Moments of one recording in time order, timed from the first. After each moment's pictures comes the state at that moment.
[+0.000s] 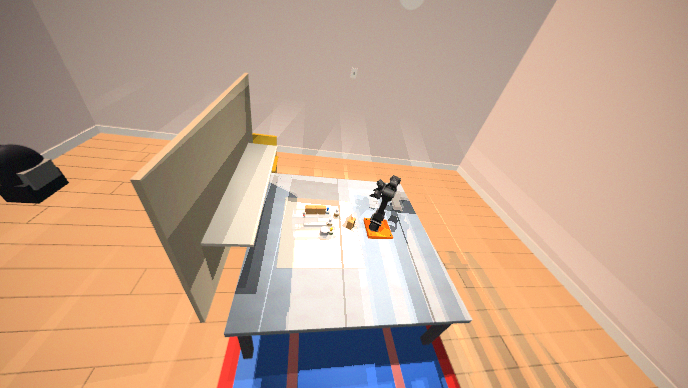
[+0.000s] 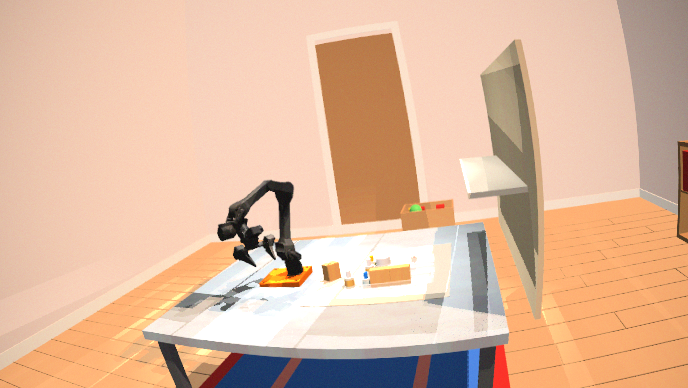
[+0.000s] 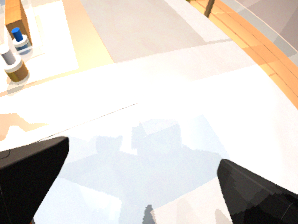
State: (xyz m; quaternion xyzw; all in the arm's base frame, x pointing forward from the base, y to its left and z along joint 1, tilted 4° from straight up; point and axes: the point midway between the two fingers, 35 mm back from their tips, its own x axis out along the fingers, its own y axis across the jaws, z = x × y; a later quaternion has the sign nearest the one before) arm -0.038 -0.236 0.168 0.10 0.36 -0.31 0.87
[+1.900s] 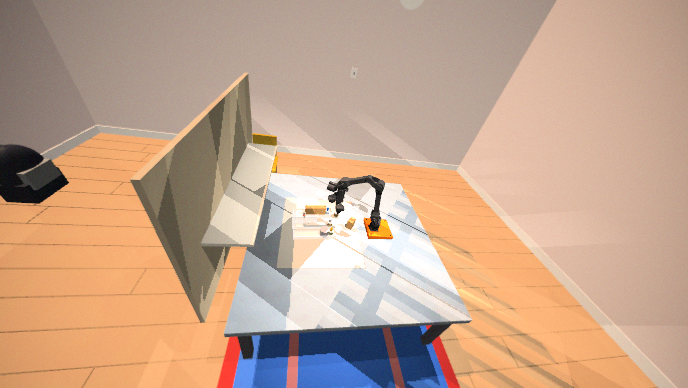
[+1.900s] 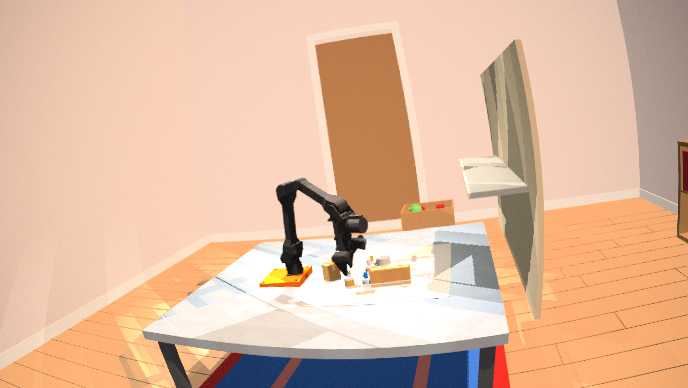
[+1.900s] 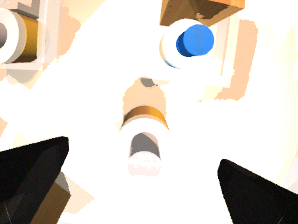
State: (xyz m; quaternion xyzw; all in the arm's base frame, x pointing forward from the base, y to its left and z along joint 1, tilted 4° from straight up) arm 0.267 -0.156 0.075 0.01 0.71 -0.04 0.70
